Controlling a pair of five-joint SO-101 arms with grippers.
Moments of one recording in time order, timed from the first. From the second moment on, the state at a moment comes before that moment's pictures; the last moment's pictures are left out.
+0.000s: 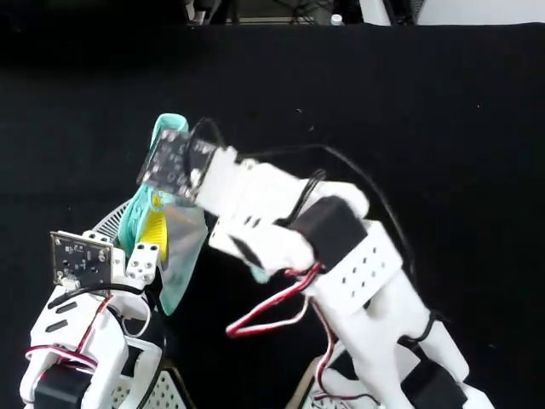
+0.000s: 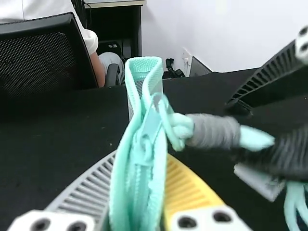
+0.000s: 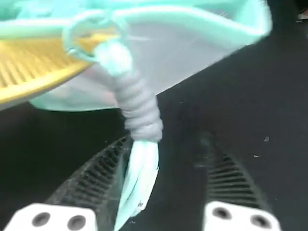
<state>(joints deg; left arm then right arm) 8.4 -101.6 62.4 62.5 -1.1 -42.5 -28.5 5.1 86.5 29.7</state>
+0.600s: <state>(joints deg) 8.4 -101.6 62.4 62.5 -1.1 -48.1 -32.0 10.9 73.2 28.8</state>
